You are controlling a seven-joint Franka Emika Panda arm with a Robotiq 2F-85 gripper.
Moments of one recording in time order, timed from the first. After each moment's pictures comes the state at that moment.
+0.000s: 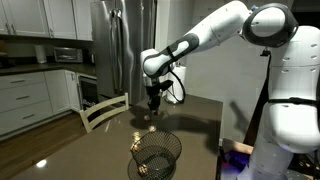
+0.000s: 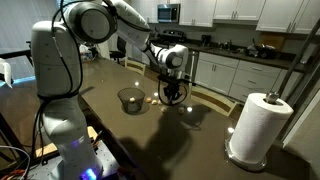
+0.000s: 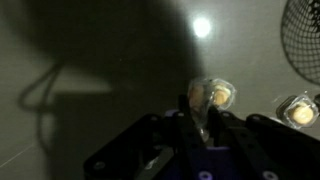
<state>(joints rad) -0.04 0.19 -0.04 -2.02 -0.03 2.00 -0.16</state>
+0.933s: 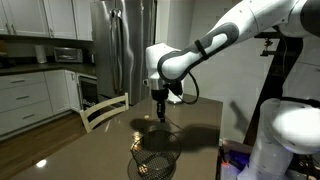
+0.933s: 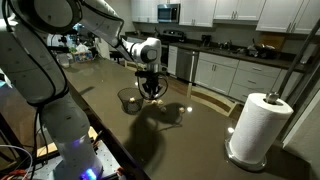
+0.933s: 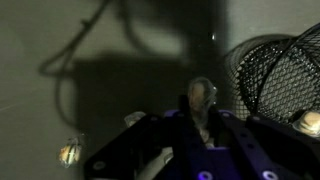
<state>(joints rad) 0.07 -0.13 0.05 -2.34 -0.09 2.07 -0.18</state>
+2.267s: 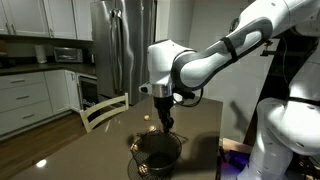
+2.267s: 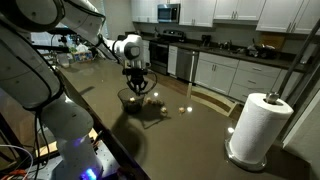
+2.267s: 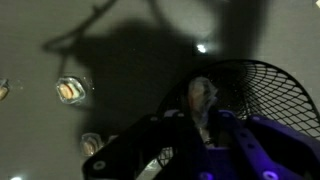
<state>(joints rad) 0.21 -0.26 0.11 -2.45 -0.09 2.07 -0.40</state>
